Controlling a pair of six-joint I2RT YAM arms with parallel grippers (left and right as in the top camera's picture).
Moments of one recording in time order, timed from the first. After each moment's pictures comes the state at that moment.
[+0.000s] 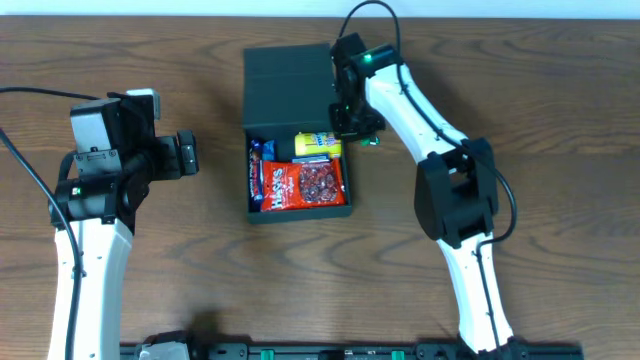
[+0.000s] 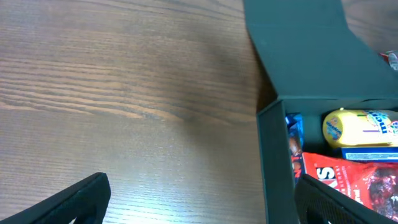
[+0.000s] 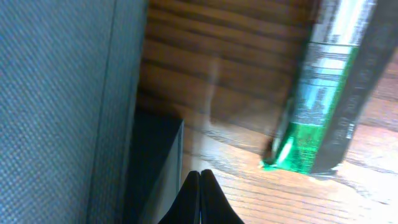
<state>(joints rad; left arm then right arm) 0.13 1.22 1.08 -0.71 0.15 0.01 0.43 2.45 2.16 -1.22 -0.11 0.28</state>
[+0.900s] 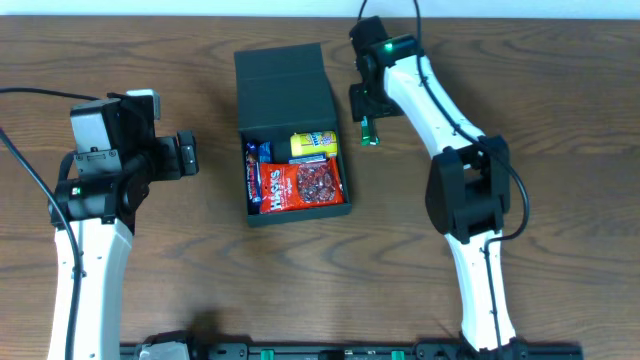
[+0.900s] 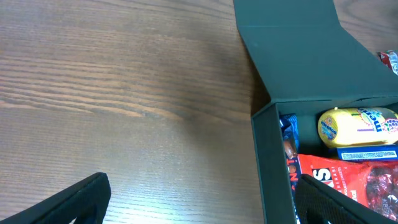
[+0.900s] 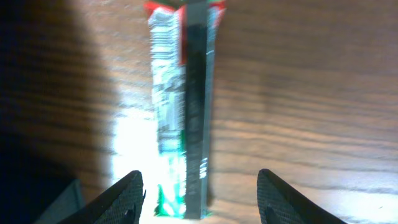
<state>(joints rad) 0.13 1.22 1.08 -0.71 0.15 0.01 0.34 2.44 2.19 -1.14 0.08 0.23</state>
